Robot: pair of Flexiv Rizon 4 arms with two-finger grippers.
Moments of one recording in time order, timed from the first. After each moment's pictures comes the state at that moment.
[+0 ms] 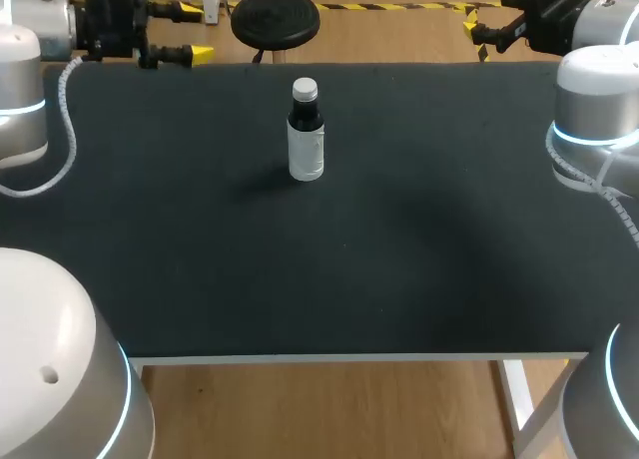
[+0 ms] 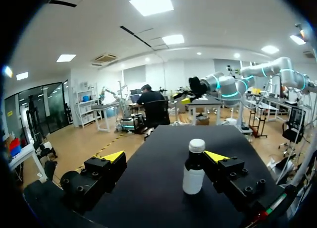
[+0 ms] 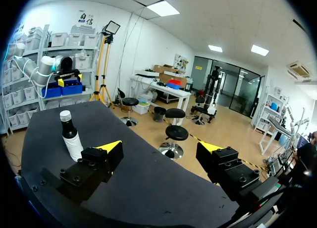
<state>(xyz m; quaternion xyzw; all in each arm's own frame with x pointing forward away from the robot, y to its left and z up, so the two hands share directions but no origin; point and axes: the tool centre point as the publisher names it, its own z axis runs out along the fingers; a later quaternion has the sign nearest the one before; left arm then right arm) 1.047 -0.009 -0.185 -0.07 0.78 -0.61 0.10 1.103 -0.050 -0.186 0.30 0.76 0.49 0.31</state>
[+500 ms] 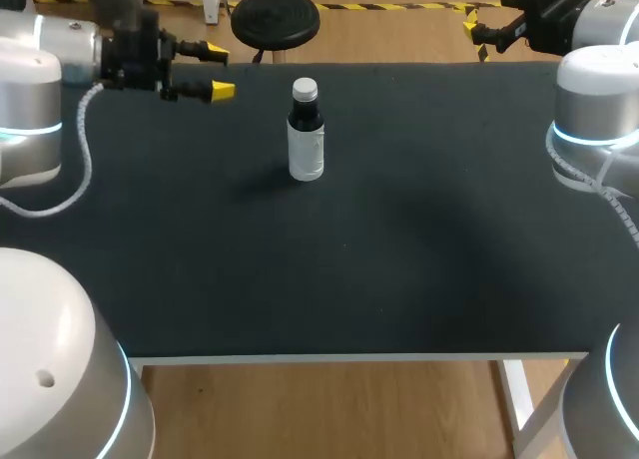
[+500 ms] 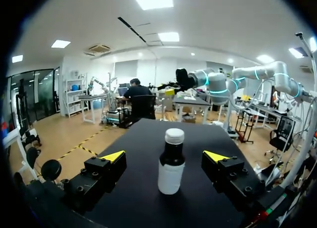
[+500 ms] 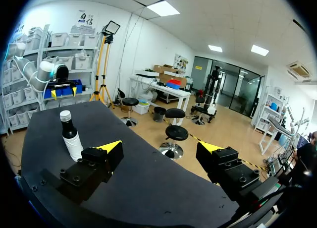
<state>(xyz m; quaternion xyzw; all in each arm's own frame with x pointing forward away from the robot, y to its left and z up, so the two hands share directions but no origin) 1.009 -0.044 -0.229 -0.07 0.79 -0.61 0.03 1.103 -0.050 -0.186 0.30 0.76 0.49 0.31</state>
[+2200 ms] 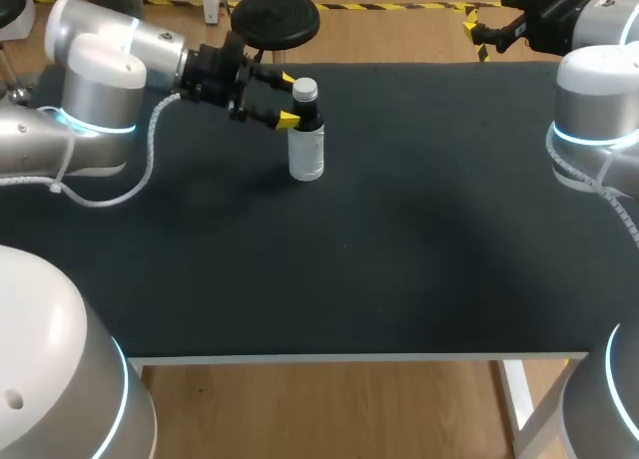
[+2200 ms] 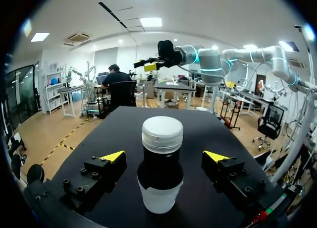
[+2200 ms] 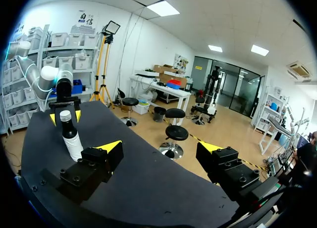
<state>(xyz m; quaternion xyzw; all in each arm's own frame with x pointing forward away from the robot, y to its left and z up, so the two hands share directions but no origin) 1.009 -0.146 -0.286 -0.01 0.82 -0.57 -0.03 1.103 -0.050 -0.186 0.30 0.76 0.49 0.31</state>
